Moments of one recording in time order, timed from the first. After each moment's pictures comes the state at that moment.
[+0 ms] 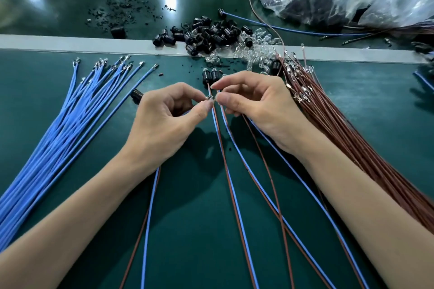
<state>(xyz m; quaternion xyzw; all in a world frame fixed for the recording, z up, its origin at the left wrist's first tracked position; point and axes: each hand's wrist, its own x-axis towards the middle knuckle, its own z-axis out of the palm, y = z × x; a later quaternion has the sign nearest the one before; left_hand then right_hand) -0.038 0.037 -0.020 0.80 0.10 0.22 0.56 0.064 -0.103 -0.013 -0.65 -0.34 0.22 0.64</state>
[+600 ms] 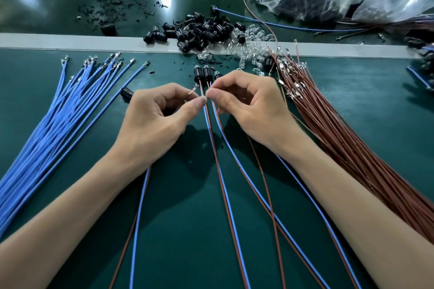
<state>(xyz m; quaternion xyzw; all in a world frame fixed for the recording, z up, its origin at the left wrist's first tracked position) -0.038 0.034 -0.018 0.80 0.11 0.21 0.56 0.060 -0.102 -0.018 -0.71 -0.37 0.09 0.59</state>
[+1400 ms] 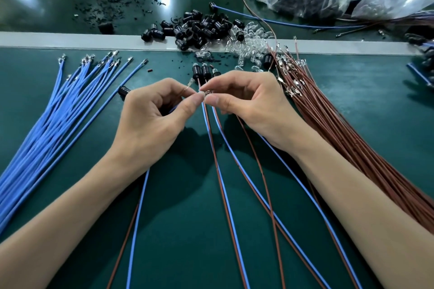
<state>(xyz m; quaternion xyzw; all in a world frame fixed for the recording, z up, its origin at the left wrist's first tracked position) -0.040 0.032 -0.017 0.82 0.09 0.24 0.52 0.063 -0.107 -0.013 -0.65 -0.37 0.21 0.62</state>
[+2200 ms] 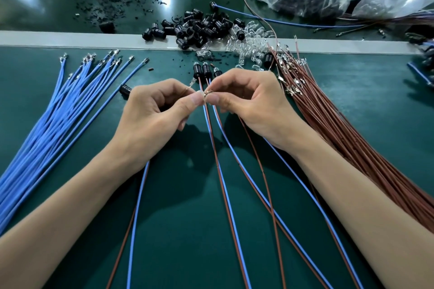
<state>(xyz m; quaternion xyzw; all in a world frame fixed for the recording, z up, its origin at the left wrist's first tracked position) -0.039 0.037 -0.015 0.78 0.09 0.18 0.59 0.063 -0.104 -0.015 -0.65 -0.38 0.19 0.63</state>
